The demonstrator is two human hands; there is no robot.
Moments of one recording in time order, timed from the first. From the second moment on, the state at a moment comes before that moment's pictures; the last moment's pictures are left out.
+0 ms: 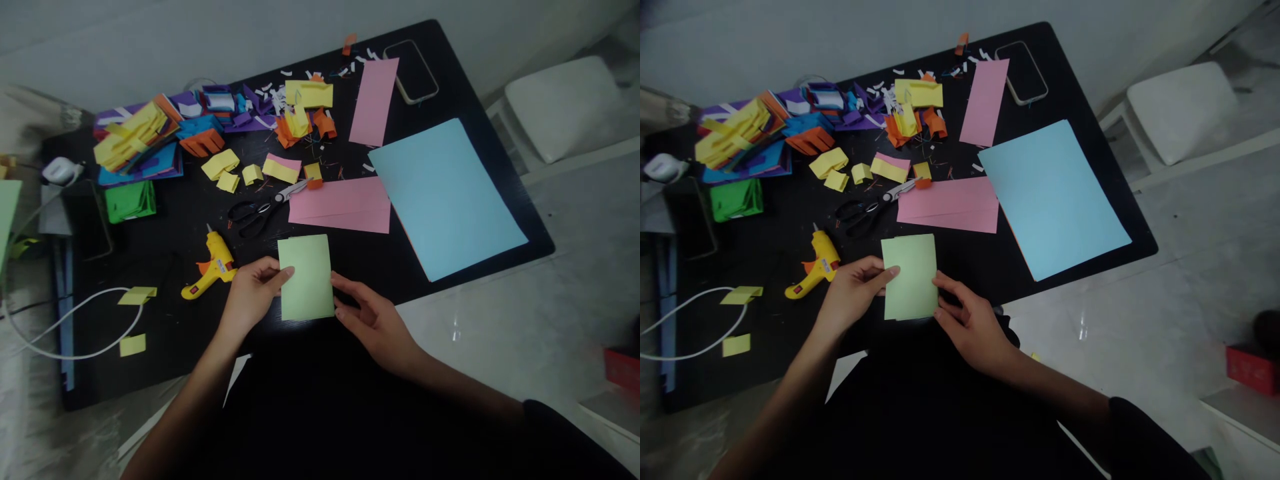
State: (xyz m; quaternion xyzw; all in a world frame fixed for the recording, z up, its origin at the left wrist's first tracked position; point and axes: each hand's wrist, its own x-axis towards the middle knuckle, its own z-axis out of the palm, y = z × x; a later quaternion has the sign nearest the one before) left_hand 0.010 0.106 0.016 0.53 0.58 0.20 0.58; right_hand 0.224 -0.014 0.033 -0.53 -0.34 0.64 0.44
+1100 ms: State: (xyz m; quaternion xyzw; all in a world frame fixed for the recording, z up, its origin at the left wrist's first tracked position) left_hand 0.008 0.092 0.020 0.48 0.61 0.22 0.59; right_hand 0.233 -0.009 0.037 -0.52 -0.29 0.69 0.41
